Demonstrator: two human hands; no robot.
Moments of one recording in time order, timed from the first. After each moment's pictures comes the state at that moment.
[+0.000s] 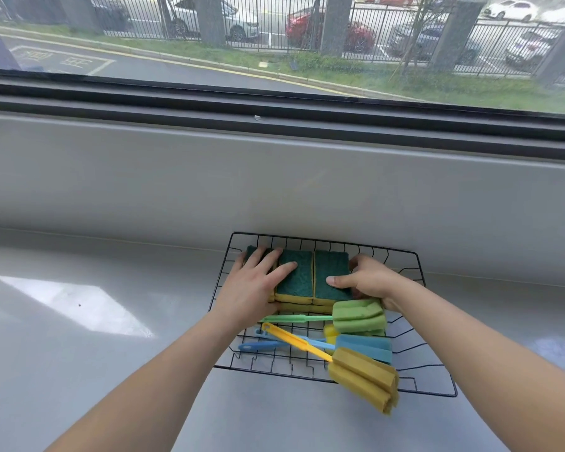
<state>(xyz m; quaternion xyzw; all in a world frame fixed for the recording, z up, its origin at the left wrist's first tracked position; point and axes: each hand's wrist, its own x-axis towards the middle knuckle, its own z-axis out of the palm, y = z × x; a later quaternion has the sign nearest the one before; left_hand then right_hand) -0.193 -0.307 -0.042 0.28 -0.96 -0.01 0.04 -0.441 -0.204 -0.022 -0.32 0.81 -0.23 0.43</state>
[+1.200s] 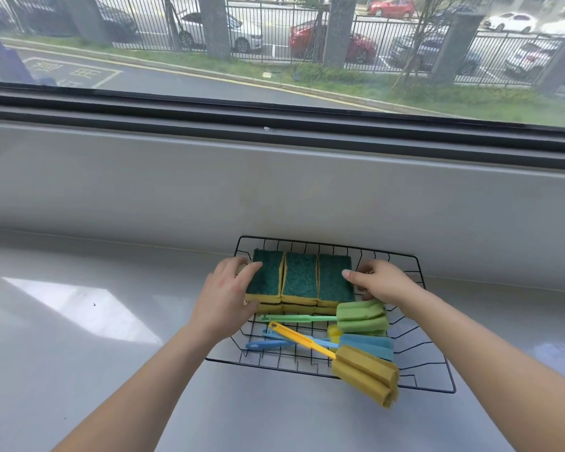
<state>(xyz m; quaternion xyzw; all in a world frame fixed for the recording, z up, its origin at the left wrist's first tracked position) -0.137 -0.296 -0.017 0.38 -0.91 -0.12 0.11 -0.431 -0.179 0.013 -0.37 0.84 -0.19 0.34</state>
